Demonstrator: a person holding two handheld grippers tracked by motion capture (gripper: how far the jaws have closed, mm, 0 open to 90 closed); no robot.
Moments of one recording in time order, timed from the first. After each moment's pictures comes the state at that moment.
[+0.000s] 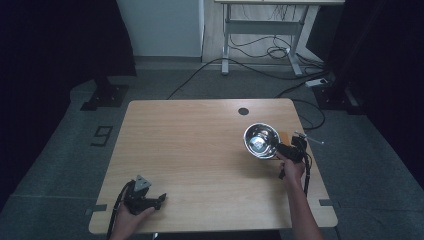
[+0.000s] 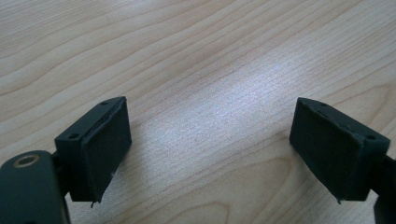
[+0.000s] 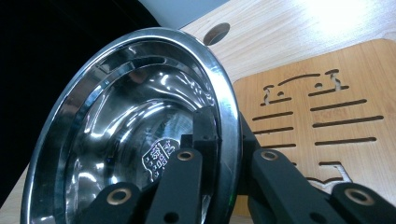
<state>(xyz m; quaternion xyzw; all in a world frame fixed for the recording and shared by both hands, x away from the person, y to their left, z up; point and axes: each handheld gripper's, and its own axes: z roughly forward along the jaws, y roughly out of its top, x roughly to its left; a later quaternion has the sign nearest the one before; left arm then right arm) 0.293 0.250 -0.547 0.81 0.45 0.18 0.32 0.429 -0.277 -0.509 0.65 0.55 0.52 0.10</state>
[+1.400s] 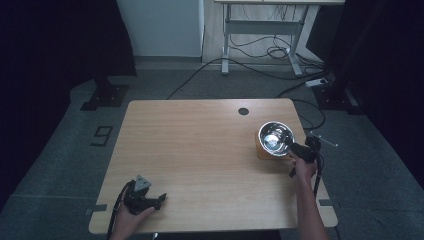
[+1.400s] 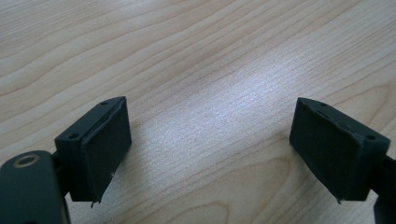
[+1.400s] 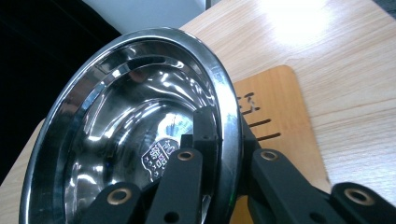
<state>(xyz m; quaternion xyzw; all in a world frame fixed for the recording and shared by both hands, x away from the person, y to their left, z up) 0.293 0.249 -0.547 0.81 0.45 0.18 0.32 0.432 -0.321 -0.516 0.69 0.50 0.51 0.13</state>
